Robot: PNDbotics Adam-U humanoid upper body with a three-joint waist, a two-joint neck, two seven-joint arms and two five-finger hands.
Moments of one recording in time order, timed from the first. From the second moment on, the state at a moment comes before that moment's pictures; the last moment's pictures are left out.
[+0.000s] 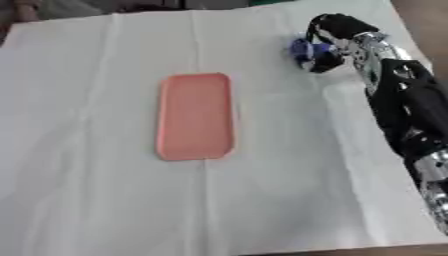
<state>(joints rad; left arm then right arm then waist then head) -0.32 0.29 0.00 -1.92 0.19 -0.21 -0.16 -0.93 -0.56 0.03 -0.71 1.13 -0.36 0.16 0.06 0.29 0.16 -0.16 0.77</state>
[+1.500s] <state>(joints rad) -0.32 0.29 0.00 -1.92 0.19 -0.21 -0.16 -0.92 -0.47 0.18 -1.16 0.78 -0.43 0.34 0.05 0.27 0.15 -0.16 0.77</state>
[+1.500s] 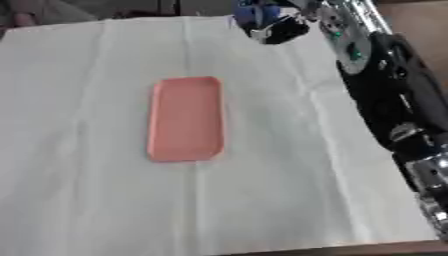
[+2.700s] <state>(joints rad) -0.32 0.28 0.00 -1.92 0.20 -0.20 -0.16 -0.93 -0.29 0.25 -1.12 0.77 -0.48 0.45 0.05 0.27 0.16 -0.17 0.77</state>
